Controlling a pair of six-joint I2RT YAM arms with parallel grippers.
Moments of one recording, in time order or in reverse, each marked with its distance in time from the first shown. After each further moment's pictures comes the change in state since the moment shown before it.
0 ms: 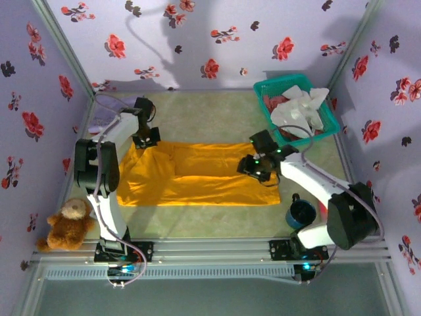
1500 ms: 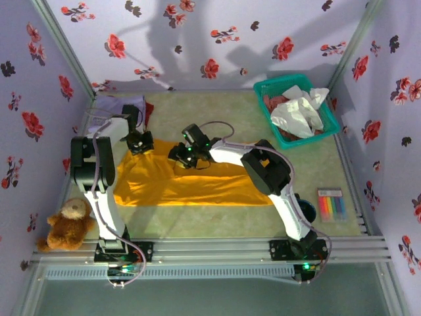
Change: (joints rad) left arm 0.125 0.044 -0.089 0.101 0.224 -0.003; right arm 0.256 0.858 0.653 0.507 -0.235 0.363
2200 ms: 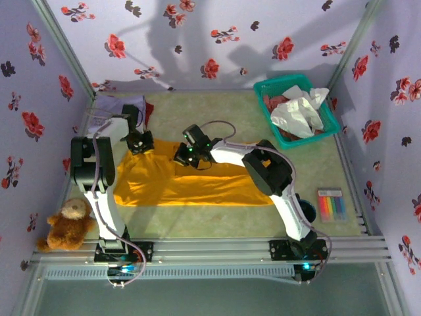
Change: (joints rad) left arm 0.000 0.000 -0.001 0.006 0.007 0.000; right arm 0.000 -0.041 -0.044 -0.003 0.072 -0.032
